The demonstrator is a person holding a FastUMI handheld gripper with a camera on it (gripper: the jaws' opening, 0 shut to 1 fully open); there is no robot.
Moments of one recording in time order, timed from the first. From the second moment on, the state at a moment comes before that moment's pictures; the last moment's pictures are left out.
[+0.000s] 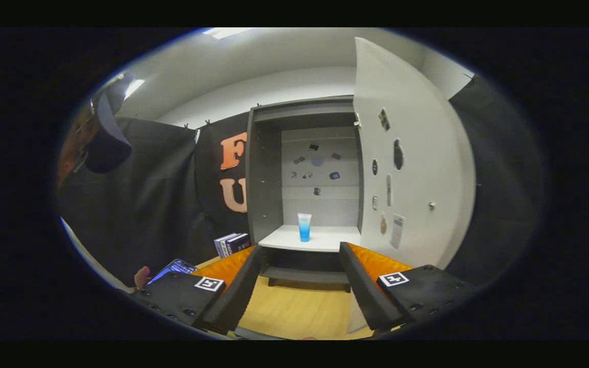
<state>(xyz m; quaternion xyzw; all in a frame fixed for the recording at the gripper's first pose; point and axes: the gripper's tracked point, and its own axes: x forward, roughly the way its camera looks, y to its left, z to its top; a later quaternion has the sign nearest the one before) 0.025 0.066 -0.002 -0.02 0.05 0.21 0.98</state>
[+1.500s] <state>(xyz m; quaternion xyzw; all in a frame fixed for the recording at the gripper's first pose) 0.090 -0.154 0.022 0.00 0.03 0.00 1.00</state>
